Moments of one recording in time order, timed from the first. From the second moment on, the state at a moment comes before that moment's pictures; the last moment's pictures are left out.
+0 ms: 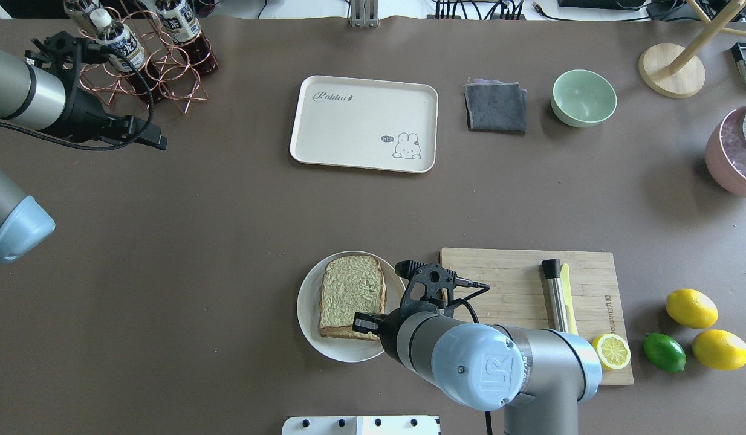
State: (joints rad) left arm -0.96 -1.83 -1.78 -2.02 -2.14 -0.83; right arm 0.15 -1.12 1.92 -1.26 1.45 1.64
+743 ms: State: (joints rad) left arm -0.96 -1.83 -1.79 -2.02 -2.14 -0.85; right arm 0.28 -1.13 1.95 -1.33 1.59 1.51
